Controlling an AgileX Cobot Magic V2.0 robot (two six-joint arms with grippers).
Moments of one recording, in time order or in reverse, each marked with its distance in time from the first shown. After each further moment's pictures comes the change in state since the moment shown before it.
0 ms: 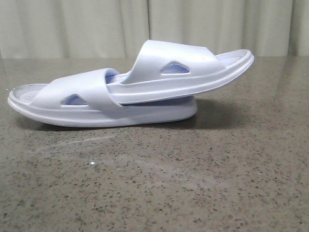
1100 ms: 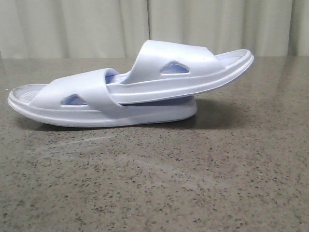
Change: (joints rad) left arm 0.000 0.000 0.000 -0.002 -0.002 0.000; right arm 0.000 0.000 -0.002 0.000 -0.002 0.000
